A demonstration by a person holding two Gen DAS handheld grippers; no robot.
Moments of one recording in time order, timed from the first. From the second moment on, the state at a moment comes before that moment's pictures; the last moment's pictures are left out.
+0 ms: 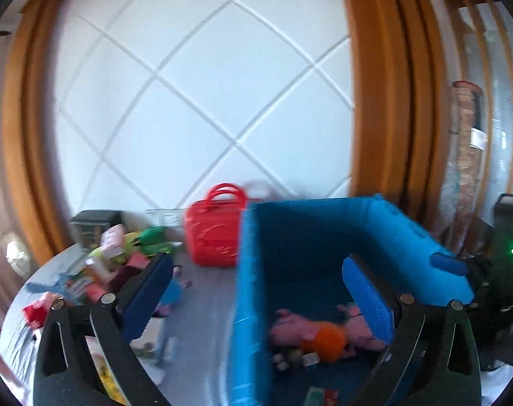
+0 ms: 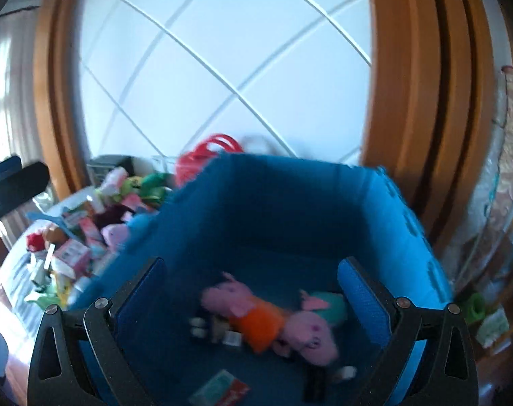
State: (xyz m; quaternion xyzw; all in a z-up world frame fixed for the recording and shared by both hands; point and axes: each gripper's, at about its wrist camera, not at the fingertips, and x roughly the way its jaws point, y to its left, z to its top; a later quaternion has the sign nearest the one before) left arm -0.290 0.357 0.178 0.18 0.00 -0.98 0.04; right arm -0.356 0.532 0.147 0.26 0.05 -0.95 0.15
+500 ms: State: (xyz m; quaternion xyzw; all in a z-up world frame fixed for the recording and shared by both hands) left arm -0.183 0.115 0.138 0.18 0.06 -0.97 0.13; right arm -0.276 0.335 0.152 0.22 0.04 -0.94 0.27
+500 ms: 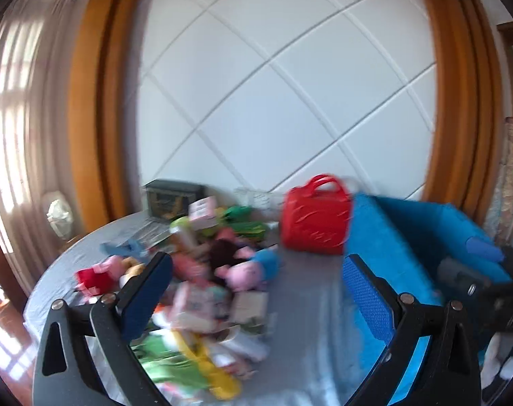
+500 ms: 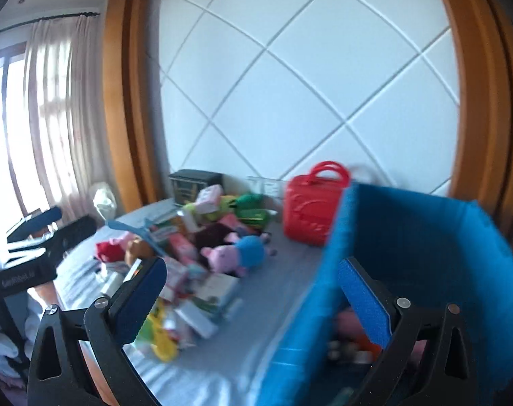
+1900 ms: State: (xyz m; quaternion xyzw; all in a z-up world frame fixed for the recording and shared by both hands) left arm -0.165 -0.228 -0.068 0.41 0.17 -0.85 0.27; right arm -0.359 0.089 -0.041 0.43 0.07 -0.85 0.29
